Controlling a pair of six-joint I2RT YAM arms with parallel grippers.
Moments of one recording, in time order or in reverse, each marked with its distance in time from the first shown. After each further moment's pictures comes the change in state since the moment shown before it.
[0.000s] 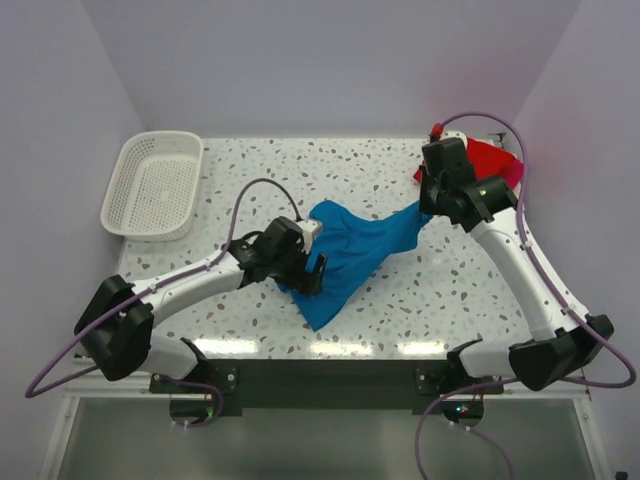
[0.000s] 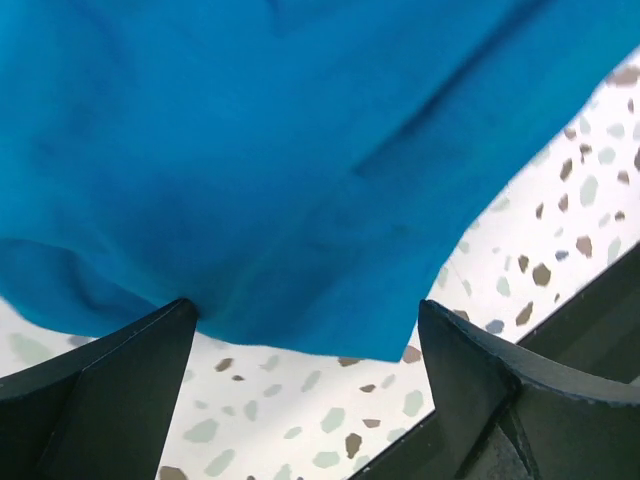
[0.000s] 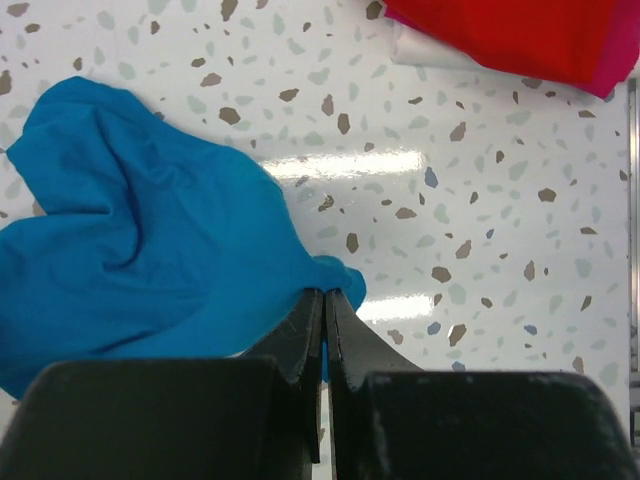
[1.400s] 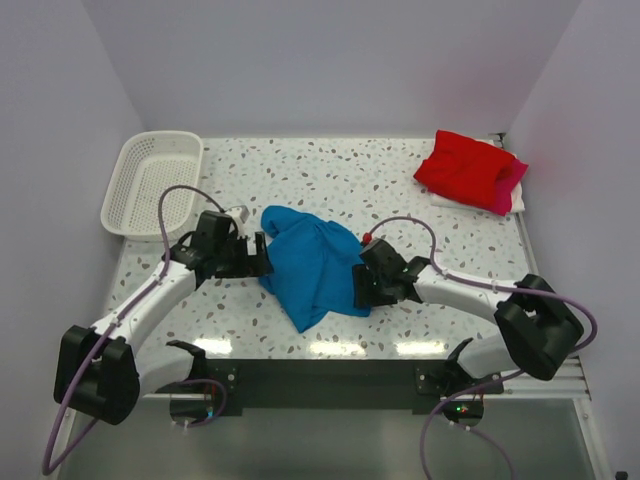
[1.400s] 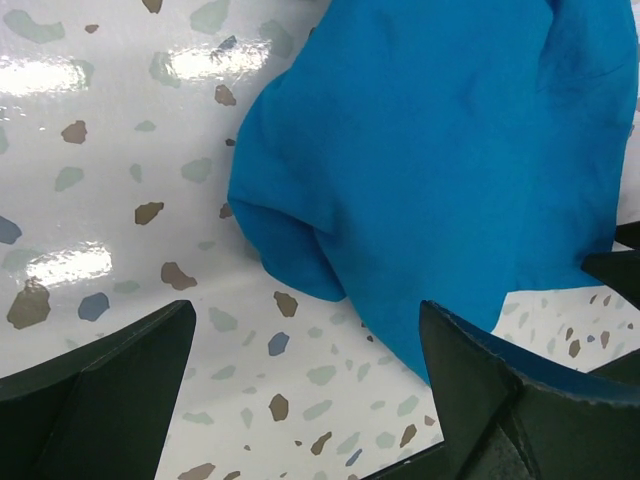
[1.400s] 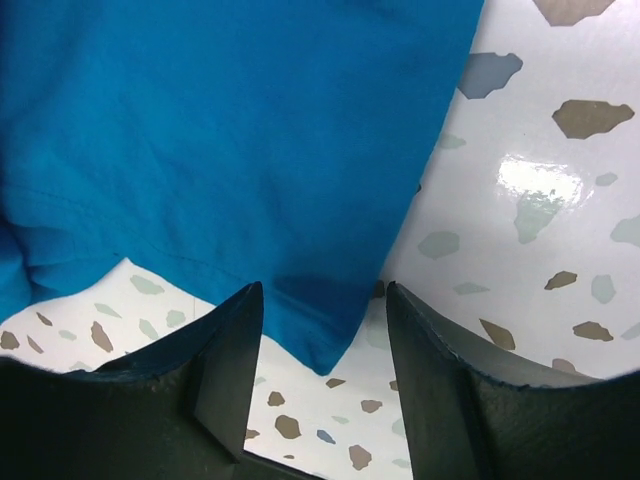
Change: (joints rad) left arm 0.431 -0.238 -0.167 -0.080 0.076 -0.039; right arm 0.344 0.070 -0.837 0.616 -0.367 0.284
